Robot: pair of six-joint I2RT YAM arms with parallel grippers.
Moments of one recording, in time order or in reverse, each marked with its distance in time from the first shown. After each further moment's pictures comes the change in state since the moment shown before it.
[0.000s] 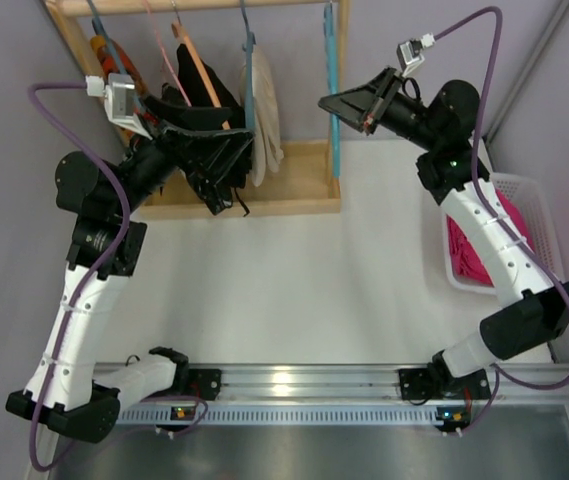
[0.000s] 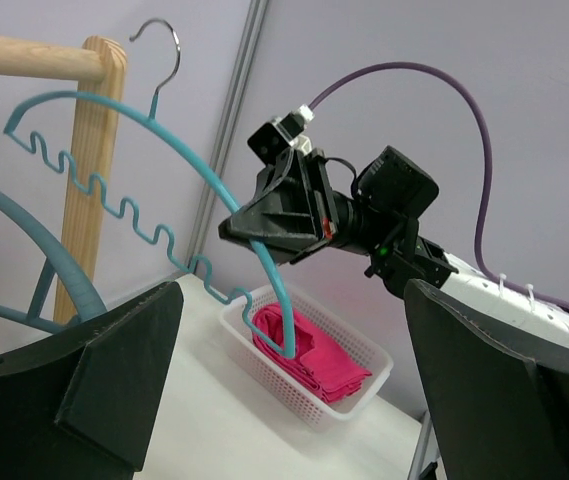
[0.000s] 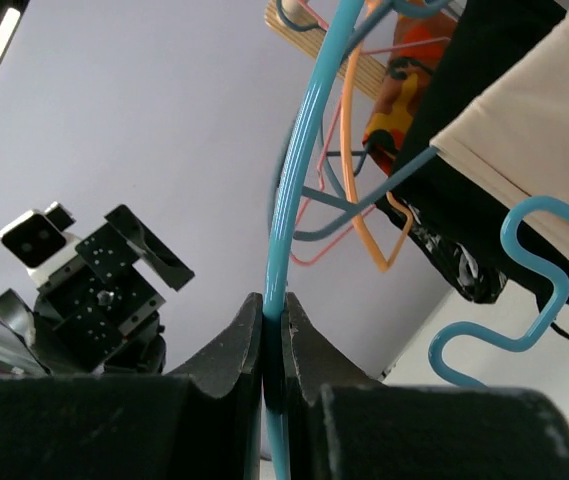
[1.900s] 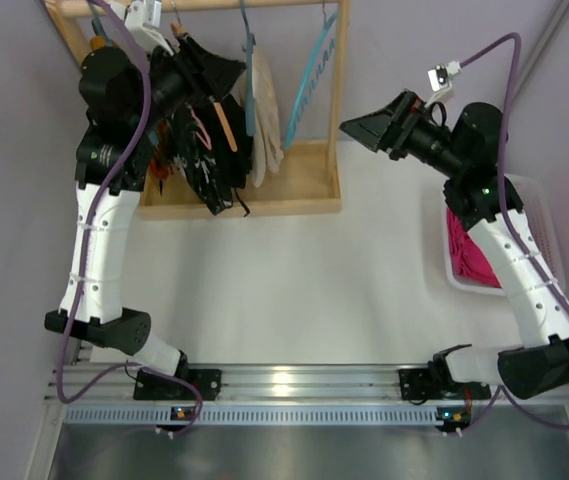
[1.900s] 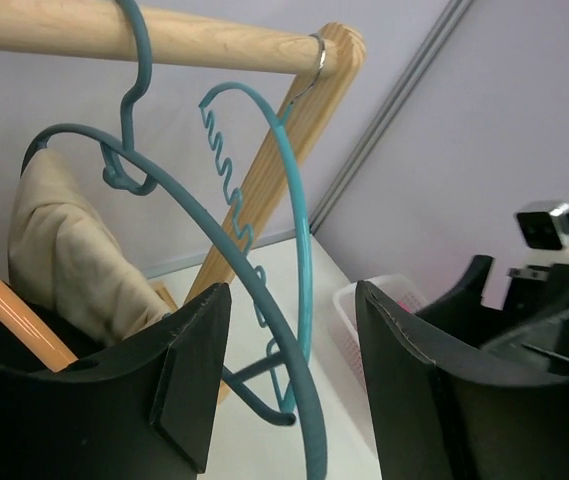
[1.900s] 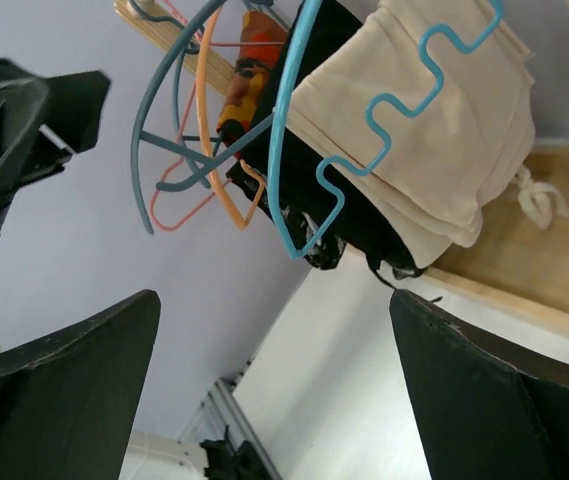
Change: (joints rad) left arm 0.080 0.454 0.652 -0.531 -0.168 0.134; right arm -0.069 -0.167 -0.106 -0.293 0.141 -0.334
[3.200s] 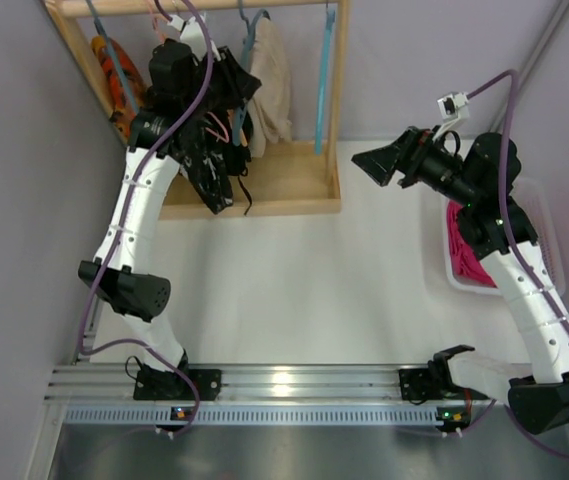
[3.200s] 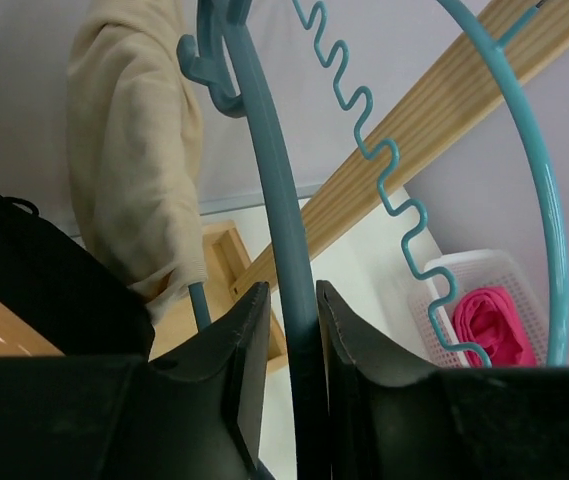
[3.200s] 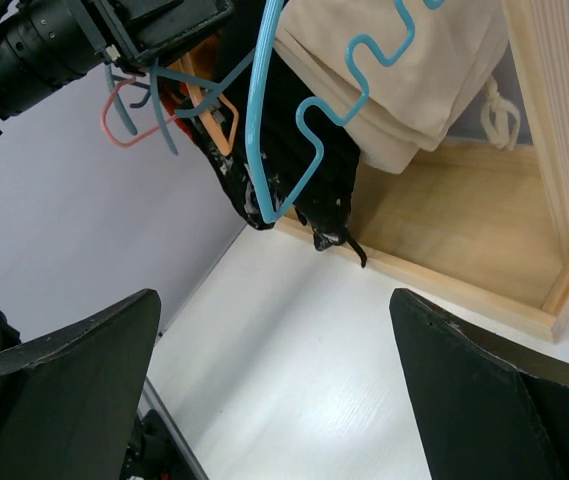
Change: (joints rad) left arm -0.045 0.264 0.081 -0.091 -0.159 0.076; right arm -0.027 -0.205 -0.192 -0.058 0.028 -0.269
